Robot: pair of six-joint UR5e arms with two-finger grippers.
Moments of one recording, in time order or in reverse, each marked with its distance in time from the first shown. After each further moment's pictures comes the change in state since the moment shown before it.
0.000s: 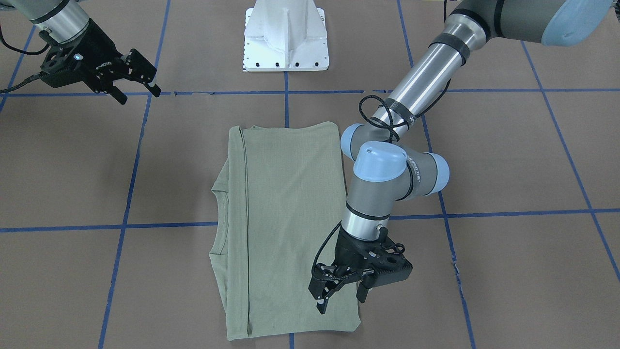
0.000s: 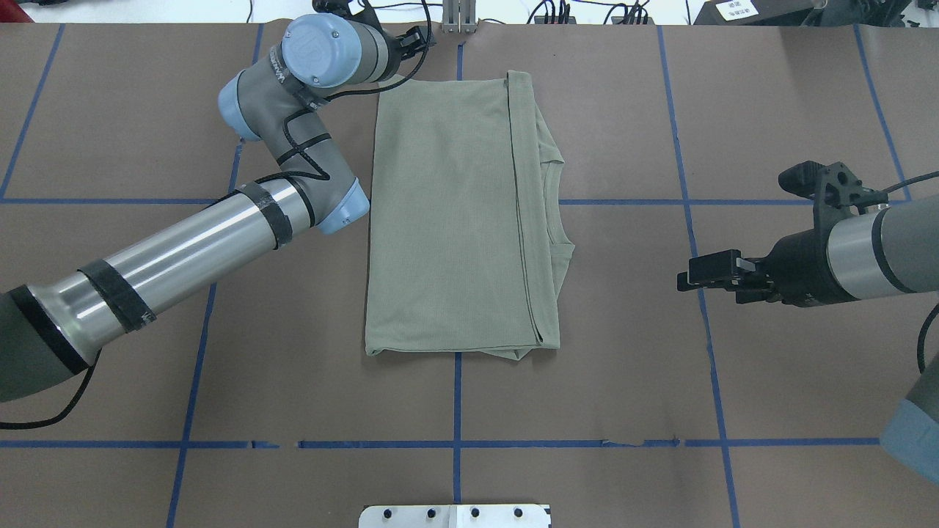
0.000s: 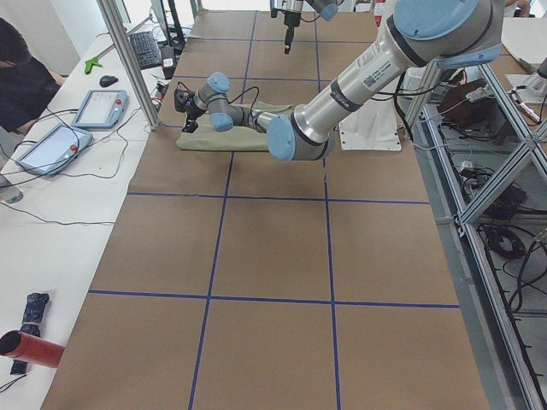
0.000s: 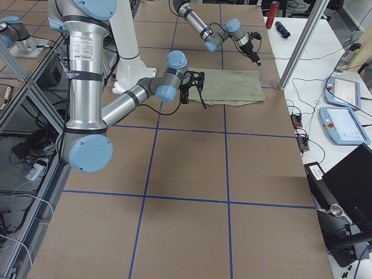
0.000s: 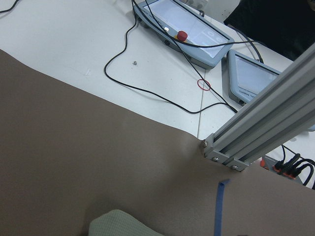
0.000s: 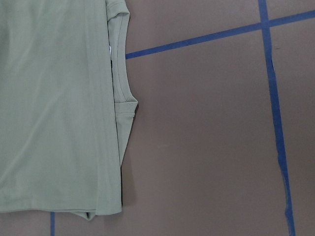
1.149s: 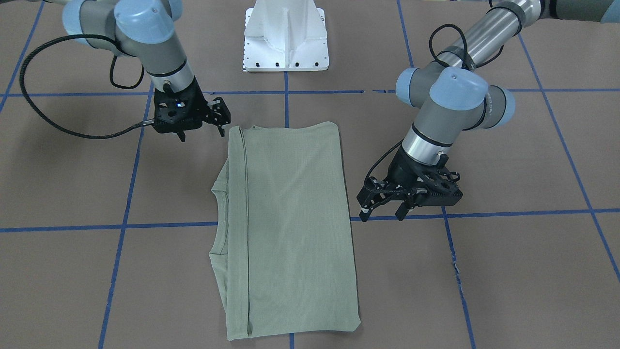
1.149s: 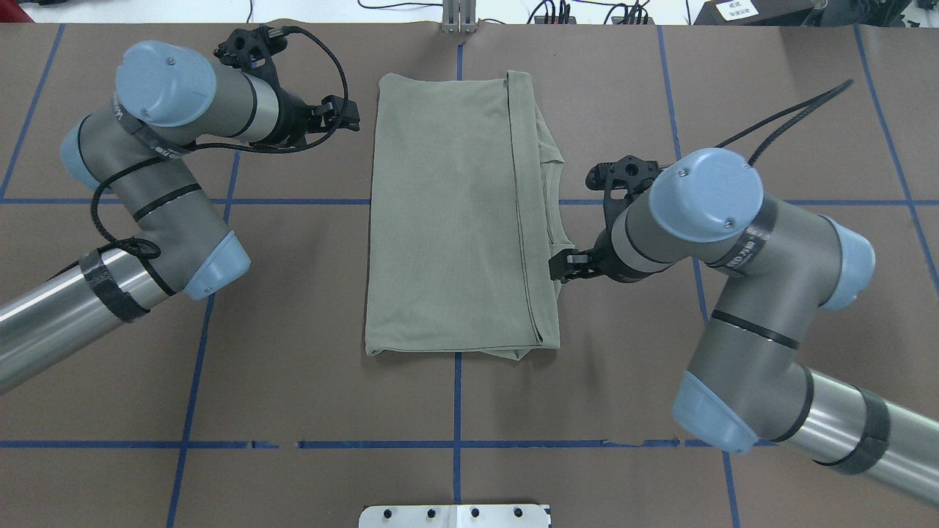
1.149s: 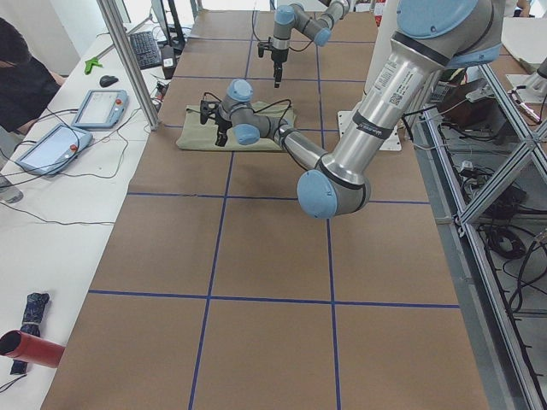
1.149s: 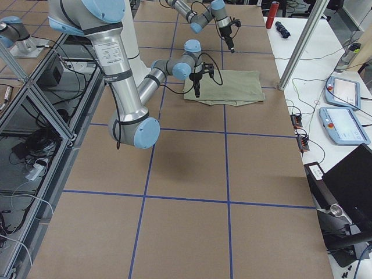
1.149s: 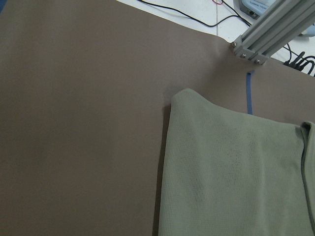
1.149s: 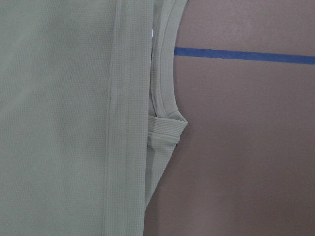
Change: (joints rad) left arm -0.019 0.444 -0.691 0.301 -0.280 0.117; right arm -0.166 0.492 -0.280 -0.479 -0.231 -0.234
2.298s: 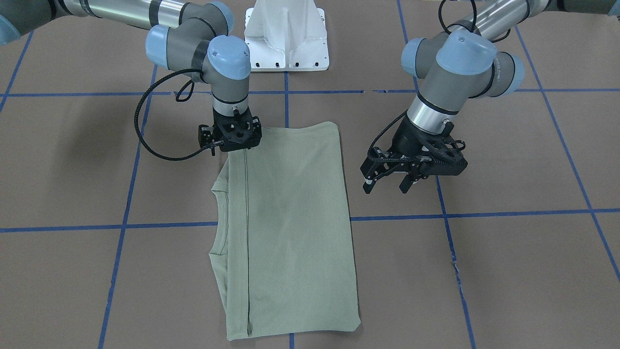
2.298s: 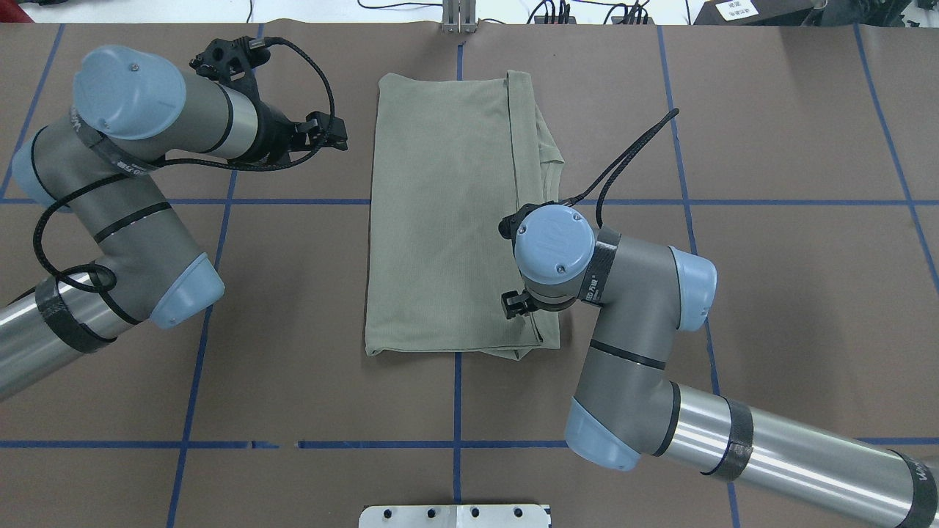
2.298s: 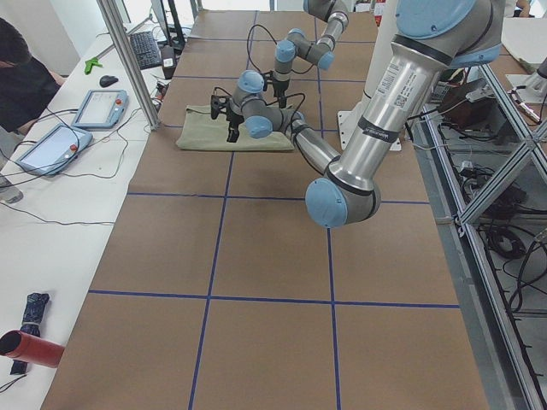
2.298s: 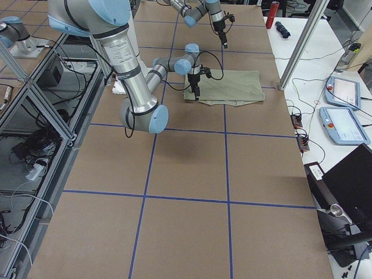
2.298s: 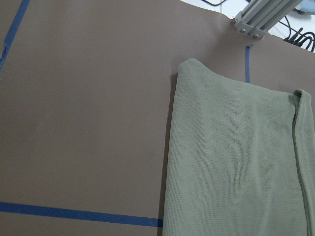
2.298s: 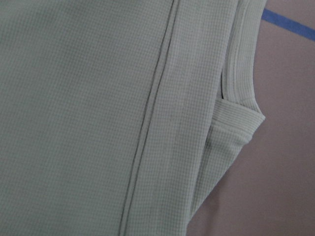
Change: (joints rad) left arm 0.015 0.057 -0.138 0.106 -0.017 0.001; right arm -0.111 0.164 -0.215 -0.149 -0.115 -0.164
